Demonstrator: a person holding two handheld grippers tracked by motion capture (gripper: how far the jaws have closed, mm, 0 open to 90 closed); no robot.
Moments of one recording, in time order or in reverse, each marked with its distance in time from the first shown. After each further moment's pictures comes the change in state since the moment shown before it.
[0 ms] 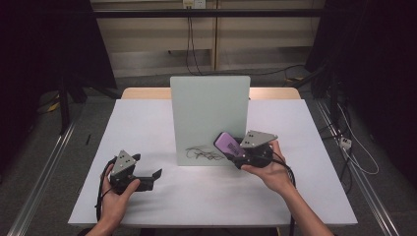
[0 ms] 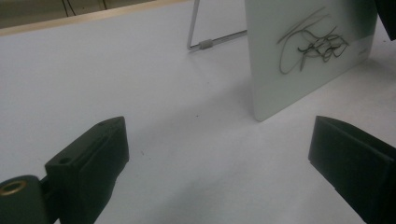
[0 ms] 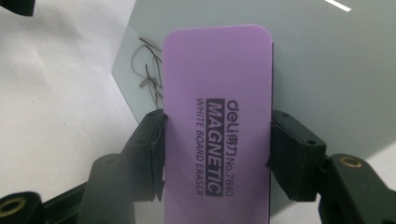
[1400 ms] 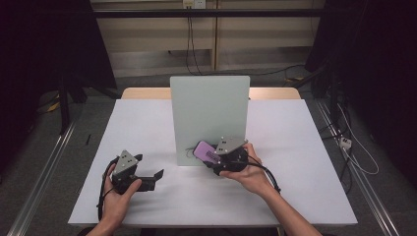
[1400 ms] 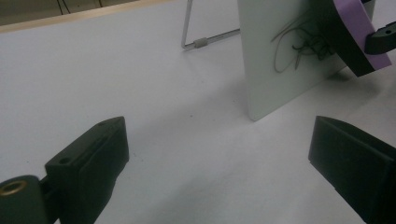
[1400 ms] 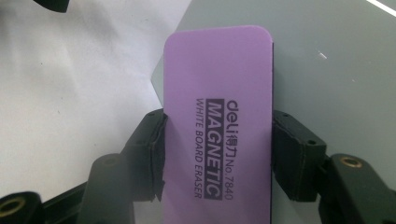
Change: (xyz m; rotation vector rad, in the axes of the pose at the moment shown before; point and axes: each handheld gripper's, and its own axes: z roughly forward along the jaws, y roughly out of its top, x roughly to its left) left arm -0.003 0.001 0.003 0.007 -0.007 0.011; right arm 0.035 0.016 0.052 0.029 0.106 -0.070
